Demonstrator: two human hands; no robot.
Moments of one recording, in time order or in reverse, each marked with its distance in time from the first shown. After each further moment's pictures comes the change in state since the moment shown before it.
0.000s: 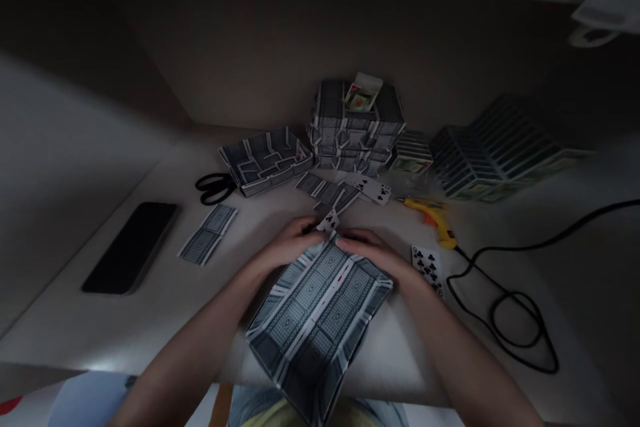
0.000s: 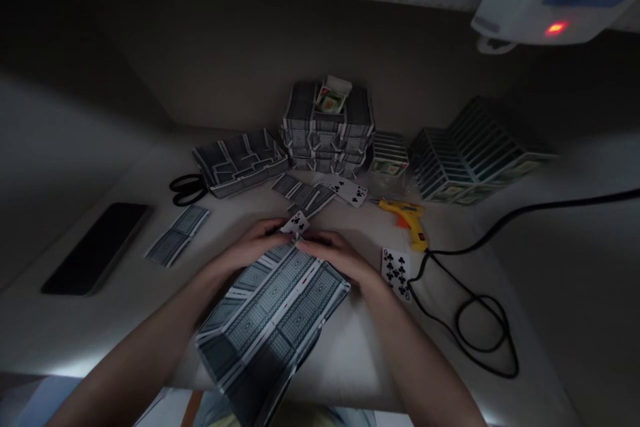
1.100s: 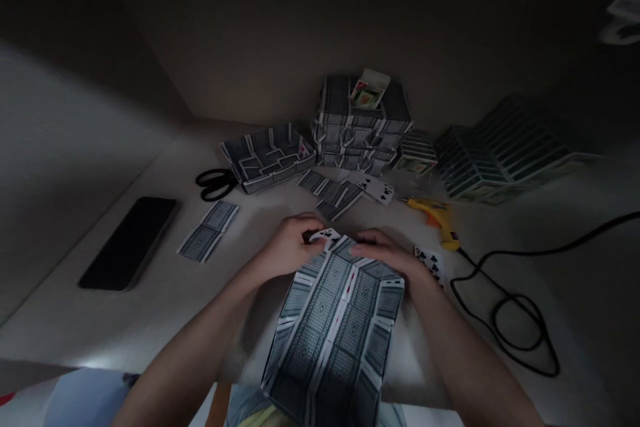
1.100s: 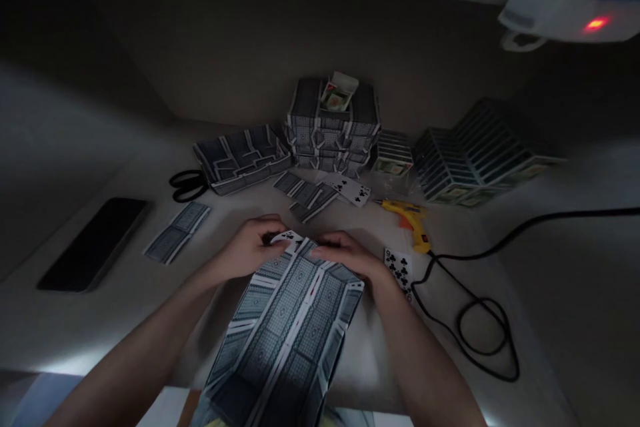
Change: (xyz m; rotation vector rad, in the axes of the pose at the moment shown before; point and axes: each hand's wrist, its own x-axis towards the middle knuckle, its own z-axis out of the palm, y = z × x) left_hand -0.014 0.012 0.001 0.343 0.133 0.258; right_hand 0.005 0.010 -0.026 -0.103 -0.120 0.056
